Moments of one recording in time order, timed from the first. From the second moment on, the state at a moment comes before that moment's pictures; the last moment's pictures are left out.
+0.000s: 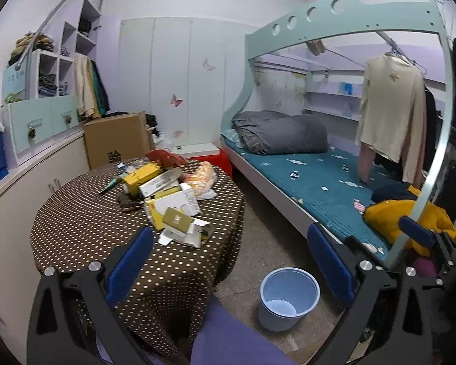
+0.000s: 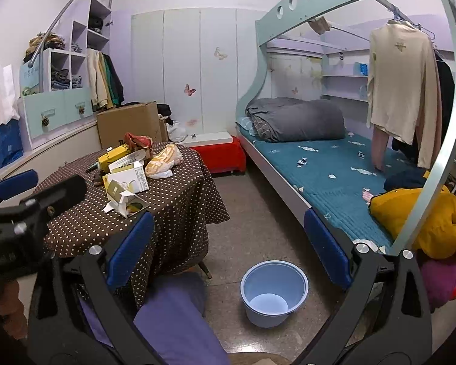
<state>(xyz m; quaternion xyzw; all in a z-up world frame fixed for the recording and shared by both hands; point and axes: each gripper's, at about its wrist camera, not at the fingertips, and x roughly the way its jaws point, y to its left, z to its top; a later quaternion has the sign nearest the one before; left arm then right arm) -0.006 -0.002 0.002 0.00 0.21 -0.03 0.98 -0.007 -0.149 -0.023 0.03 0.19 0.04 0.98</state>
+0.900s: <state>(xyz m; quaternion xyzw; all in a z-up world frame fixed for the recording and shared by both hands) 0.002 0.011 0.000 0.00 0.21 0.00 0.98 -0.015 -0.151 -0.016 0.03 0.17 0.05 0.98</state>
